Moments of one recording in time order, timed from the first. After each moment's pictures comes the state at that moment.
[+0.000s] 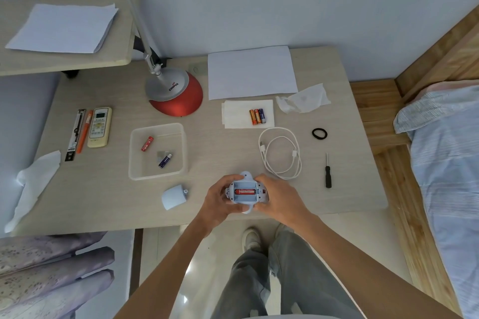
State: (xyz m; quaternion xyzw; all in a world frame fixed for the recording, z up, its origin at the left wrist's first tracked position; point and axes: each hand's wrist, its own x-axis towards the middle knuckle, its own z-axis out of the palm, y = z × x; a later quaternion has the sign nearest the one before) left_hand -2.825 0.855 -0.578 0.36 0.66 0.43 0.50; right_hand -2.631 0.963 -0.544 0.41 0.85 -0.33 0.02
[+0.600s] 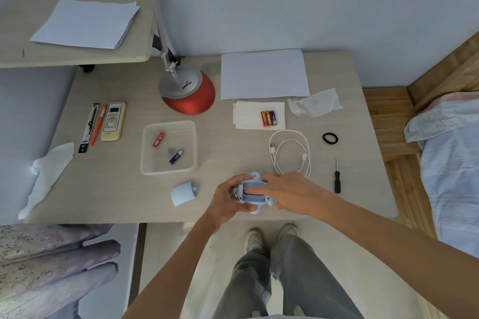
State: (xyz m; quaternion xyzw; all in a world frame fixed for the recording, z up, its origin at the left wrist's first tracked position) left_hand -2.825 0.859 -0.570 0.28 0.65 0.43 0.56; right_hand -2.648 1.002 -0.498 0.12 0.96 -0.11 0.21
